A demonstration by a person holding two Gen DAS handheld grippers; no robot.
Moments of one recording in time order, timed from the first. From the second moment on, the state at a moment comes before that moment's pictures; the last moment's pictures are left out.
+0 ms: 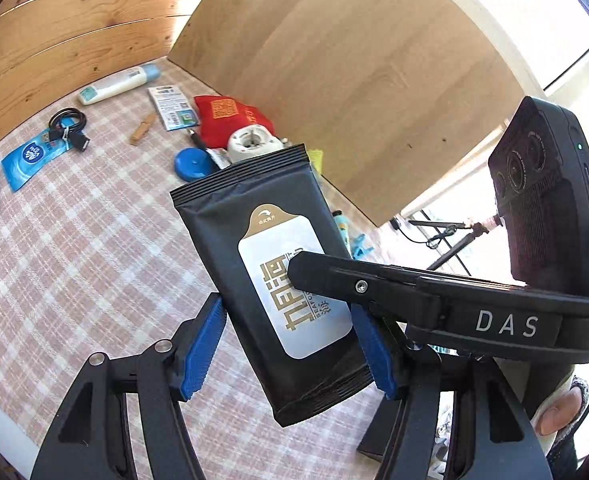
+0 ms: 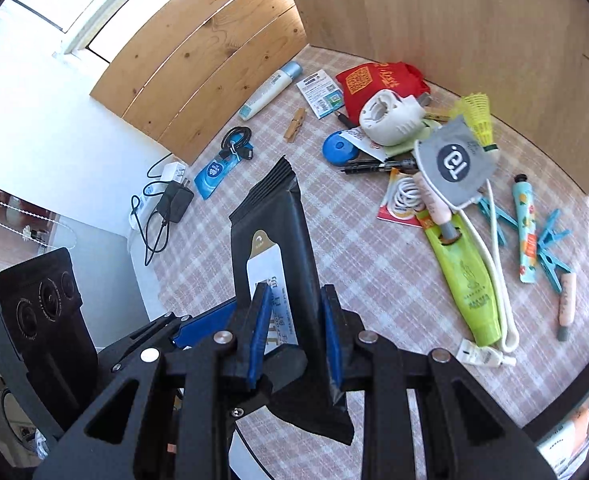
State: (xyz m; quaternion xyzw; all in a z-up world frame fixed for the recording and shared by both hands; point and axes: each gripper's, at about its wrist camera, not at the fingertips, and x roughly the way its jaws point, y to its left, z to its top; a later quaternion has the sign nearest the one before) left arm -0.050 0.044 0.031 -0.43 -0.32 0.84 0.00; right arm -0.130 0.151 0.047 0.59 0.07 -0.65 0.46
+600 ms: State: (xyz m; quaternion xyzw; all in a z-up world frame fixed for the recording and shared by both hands) left arm -0.060 0.373 0.080 -0.48 -0.16 0.82 0.28; right arm -0.103 0.530 0.091 0.56 -0.11 -0.79 0.23
